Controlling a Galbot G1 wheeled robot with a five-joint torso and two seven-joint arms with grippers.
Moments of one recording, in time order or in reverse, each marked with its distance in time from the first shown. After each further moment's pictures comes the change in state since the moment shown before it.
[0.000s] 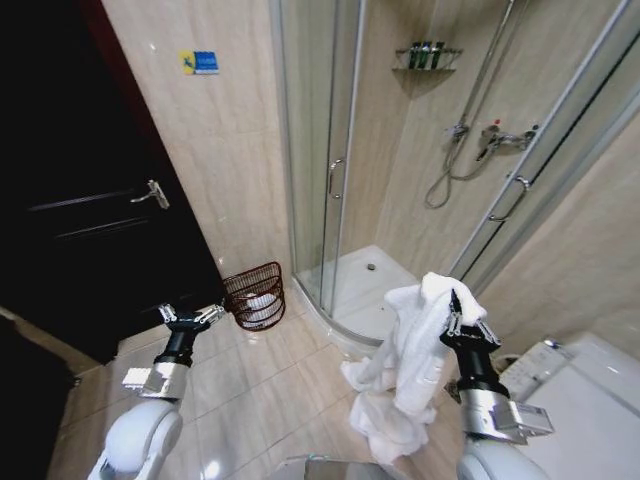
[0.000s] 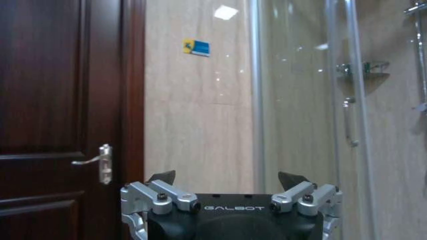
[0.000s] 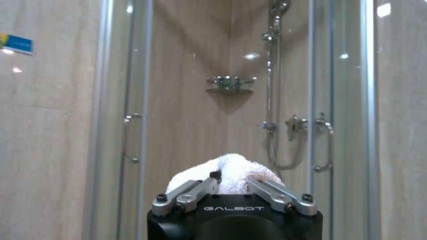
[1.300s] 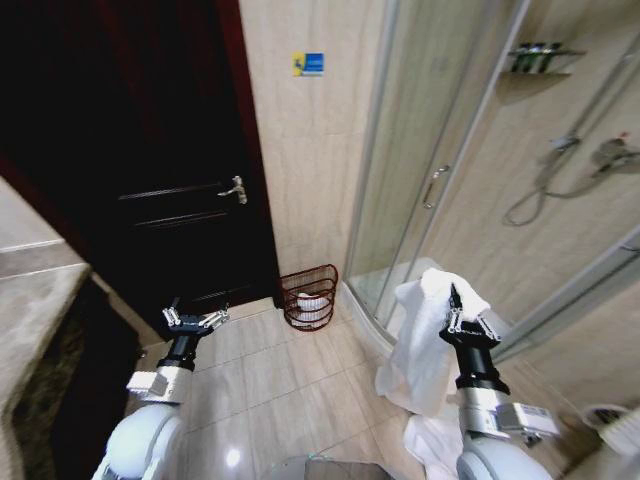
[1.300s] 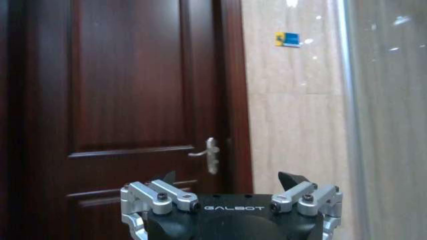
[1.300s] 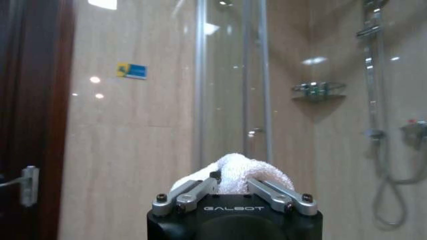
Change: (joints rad) left arm 0.013 -0.018 0.011 0.004 0.058 -0.002 0.017; right arm 0.016 -0.005 -0.002 0.000 0.033 0.034 -0.021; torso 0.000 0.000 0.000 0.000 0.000
